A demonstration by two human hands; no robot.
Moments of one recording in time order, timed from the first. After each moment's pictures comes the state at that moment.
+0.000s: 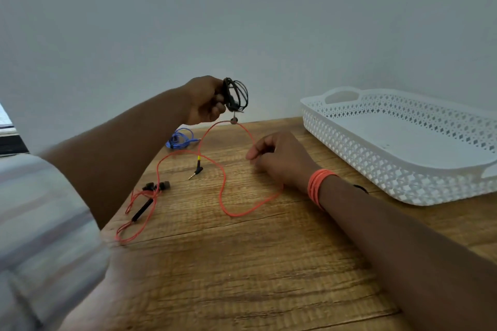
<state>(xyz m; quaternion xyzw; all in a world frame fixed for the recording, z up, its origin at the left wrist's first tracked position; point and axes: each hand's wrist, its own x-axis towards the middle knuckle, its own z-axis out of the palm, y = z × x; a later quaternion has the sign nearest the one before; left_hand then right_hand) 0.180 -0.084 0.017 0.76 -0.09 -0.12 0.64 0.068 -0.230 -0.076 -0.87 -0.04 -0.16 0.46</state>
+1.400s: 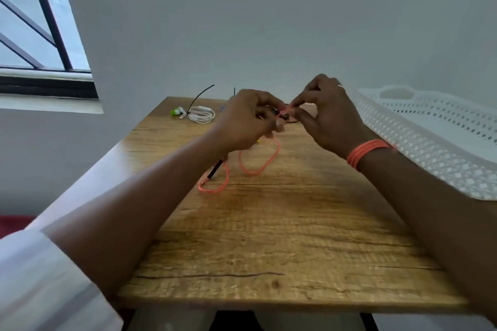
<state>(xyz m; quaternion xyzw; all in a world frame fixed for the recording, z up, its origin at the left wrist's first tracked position) 0.067 0.004 -0.043 0.83 -0.28 0.09 0.48 0.066 -0.184 -0.045 -0.91 -0.16 -0.36 0.16</state>
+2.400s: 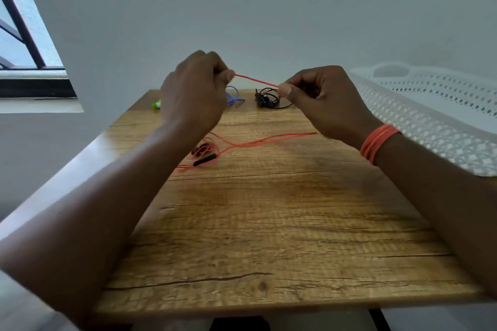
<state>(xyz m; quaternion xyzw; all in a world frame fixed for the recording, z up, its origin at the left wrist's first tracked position) 0.076 0.021 -0.039 0.87 -0.14 0.38 0.27 0.041 -0.182 -0.043 -0.87 -0.16 -0.29 0.37</state>
